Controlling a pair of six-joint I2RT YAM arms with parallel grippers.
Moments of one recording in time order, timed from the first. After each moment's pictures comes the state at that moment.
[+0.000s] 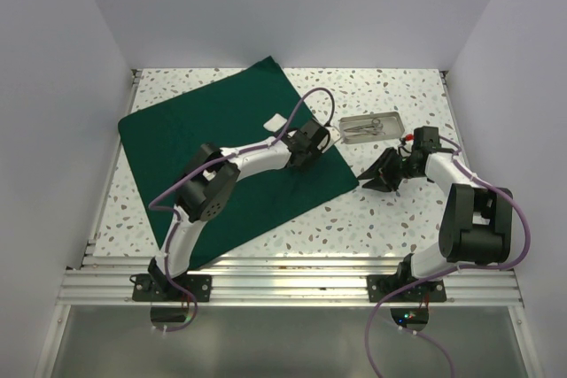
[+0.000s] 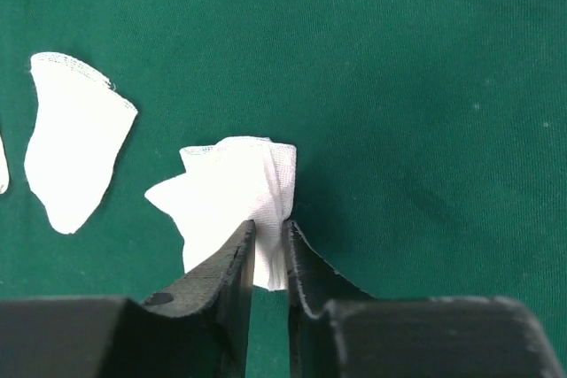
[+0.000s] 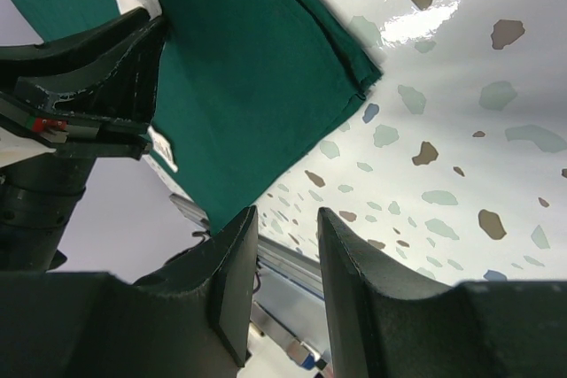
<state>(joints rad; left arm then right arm) -0.81 2.18 1.60 -0.39 -0.21 0.15 -0.12 1.52 0.86 -0.57 -0.67 0.64</state>
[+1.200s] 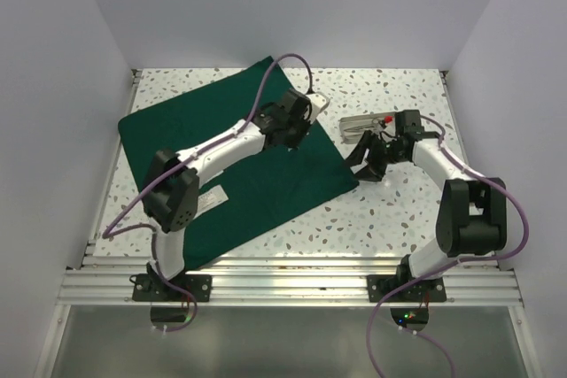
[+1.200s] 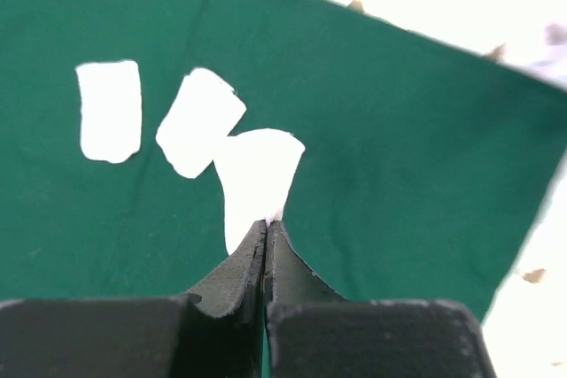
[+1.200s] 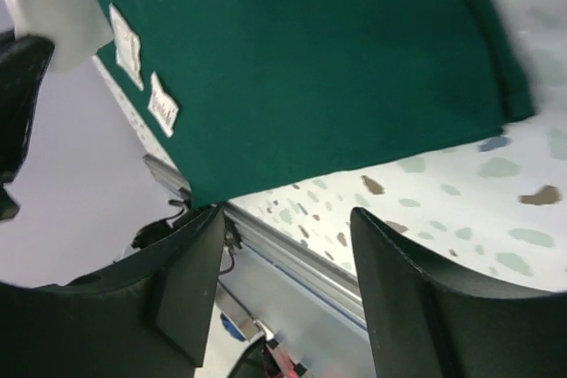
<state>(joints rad) -0.73 1.96 1.64 -0.50 -0.10 0.05 0.03 1.57 1.01 -0.60 -0.68 0.58</state>
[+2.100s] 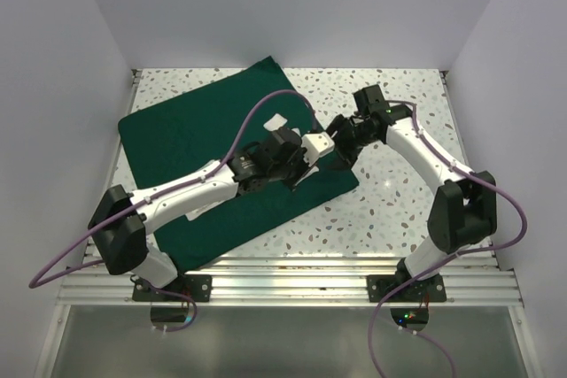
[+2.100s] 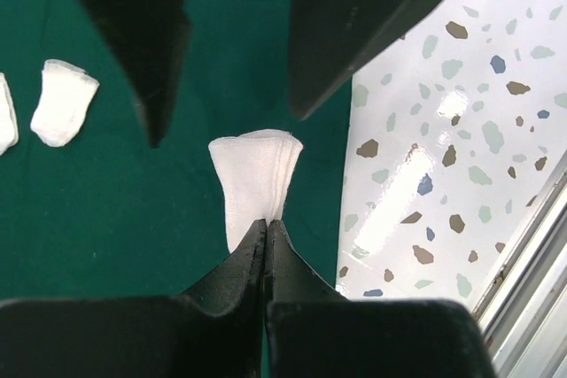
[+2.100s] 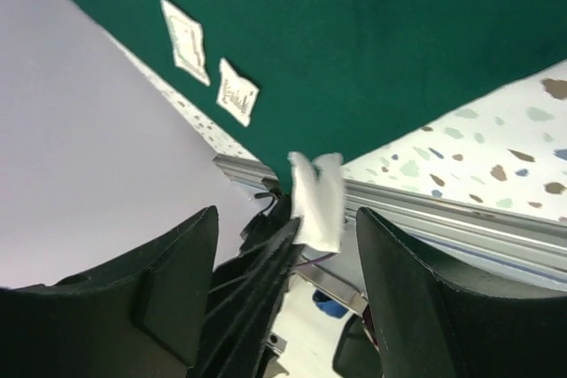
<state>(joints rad) -0.92 1.53 1.21 -0.37 0.01 0.08 0.33 1.63 1.35 -0.83 -0.54 1.10</state>
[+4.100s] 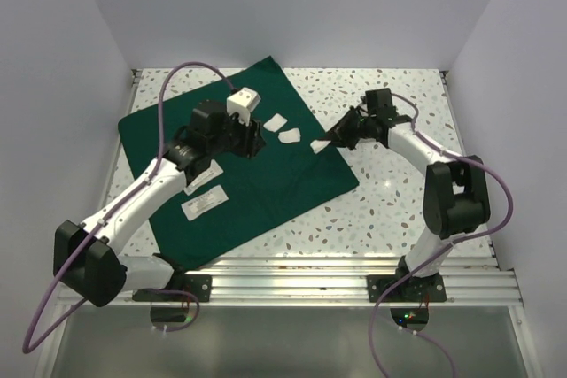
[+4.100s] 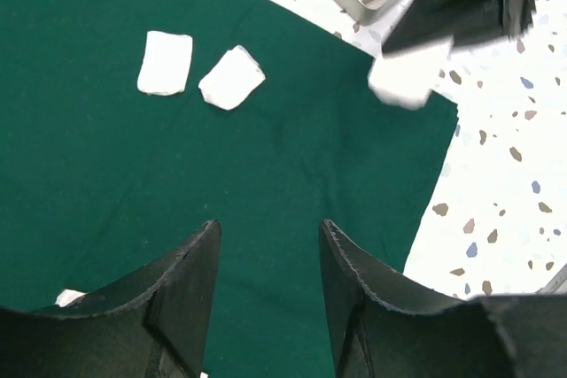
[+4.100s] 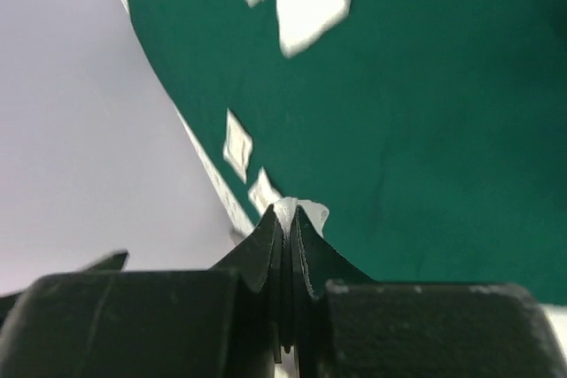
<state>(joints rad) -0.51 1.28 1.07 -0.29 0.17 -0.09 0.24 1.72 1.21 -0.36 -0.56 1.03</state>
